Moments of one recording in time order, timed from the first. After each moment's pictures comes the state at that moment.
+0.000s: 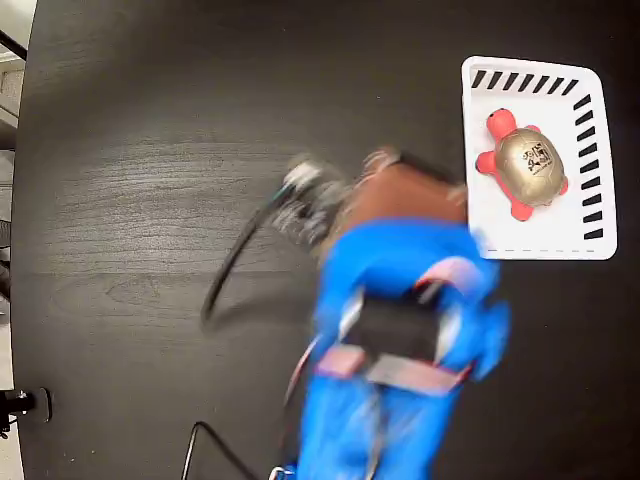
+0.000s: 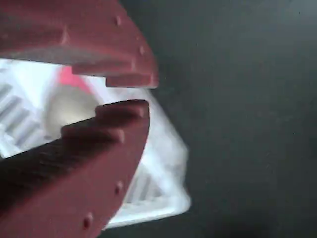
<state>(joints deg) 8.3 105.2 86.8 76.1 10.7</state>
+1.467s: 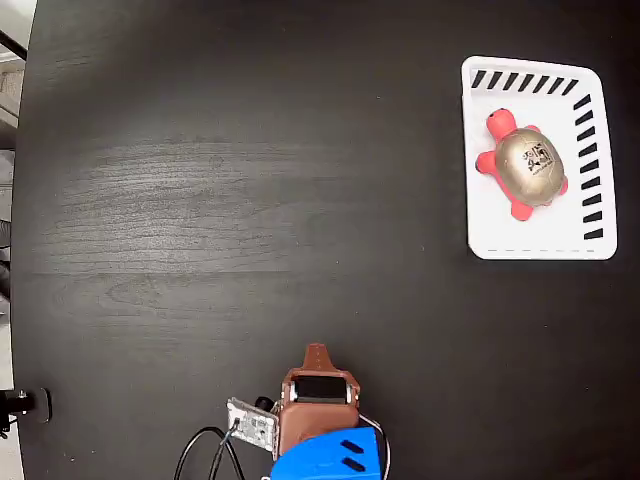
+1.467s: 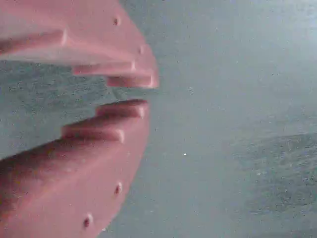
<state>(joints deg) -2.3 188.6 166.6 77.5 6.1</state>
